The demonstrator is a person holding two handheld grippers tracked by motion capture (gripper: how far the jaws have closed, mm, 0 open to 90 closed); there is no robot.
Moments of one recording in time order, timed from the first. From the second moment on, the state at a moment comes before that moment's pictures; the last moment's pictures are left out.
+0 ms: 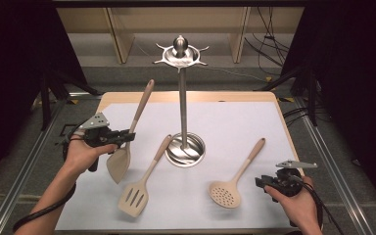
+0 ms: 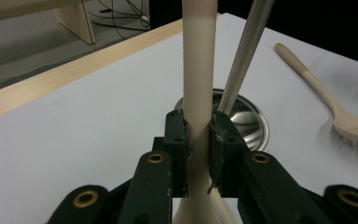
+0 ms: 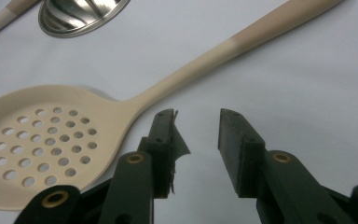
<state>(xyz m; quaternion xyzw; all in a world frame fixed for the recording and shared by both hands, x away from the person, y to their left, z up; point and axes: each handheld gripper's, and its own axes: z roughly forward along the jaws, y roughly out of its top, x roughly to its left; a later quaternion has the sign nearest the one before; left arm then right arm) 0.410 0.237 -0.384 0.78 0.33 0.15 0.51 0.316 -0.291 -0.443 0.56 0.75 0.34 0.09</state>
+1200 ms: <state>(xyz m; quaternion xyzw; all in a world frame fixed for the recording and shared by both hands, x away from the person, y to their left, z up) 0.386 0.229 -0.343 0.75 0.28 0.17 0.58 0.318 -0.292 -0.446 0.54 0.76 0.35 0.10</state>
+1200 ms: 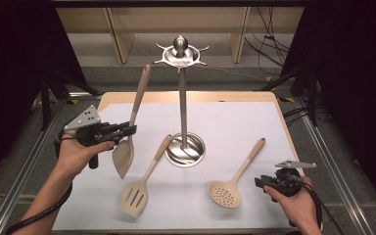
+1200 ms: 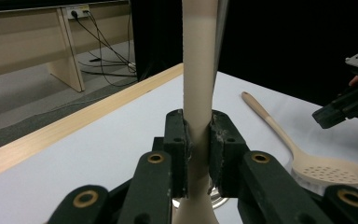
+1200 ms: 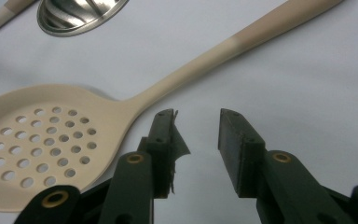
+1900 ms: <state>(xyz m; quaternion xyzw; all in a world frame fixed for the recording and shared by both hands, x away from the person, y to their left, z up) 0.380 0.227 -0.328 0.75 0.26 0.17 0.58 0.316 -0.287 -0.444 0.57 0.75 0.34 0.08</state>
